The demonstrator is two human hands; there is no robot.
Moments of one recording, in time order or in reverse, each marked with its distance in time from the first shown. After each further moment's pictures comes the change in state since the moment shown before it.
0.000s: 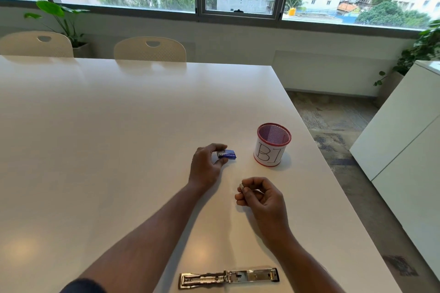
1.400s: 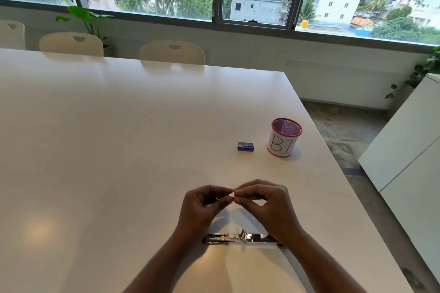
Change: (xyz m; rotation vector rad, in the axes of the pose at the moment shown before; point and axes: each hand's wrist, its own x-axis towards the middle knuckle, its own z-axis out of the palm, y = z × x) left_hand -0.176 0.014 -0.081 -0.623 -0.079 -0.105; right_hand -0.052 -0.037 0.014 -0.509 -0.316 -0.476
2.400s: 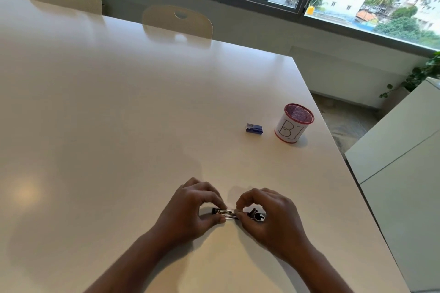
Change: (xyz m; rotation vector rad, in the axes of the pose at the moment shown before) left_hand -0.038 -0.008 -0.056 0.672 -0.232 0.283; right_hand -0.047 -0.045 0.018 -0.470 -0.144 0.026
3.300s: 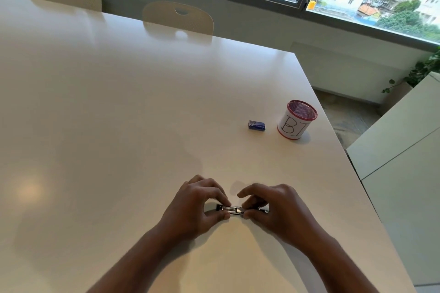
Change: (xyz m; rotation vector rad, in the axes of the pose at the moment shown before) left_hand 0.001 0.001 -0.001 0.004 -0.022 -0.035; right_hand 0.018 0.000 -0.017 0.001 -0.268 0.037
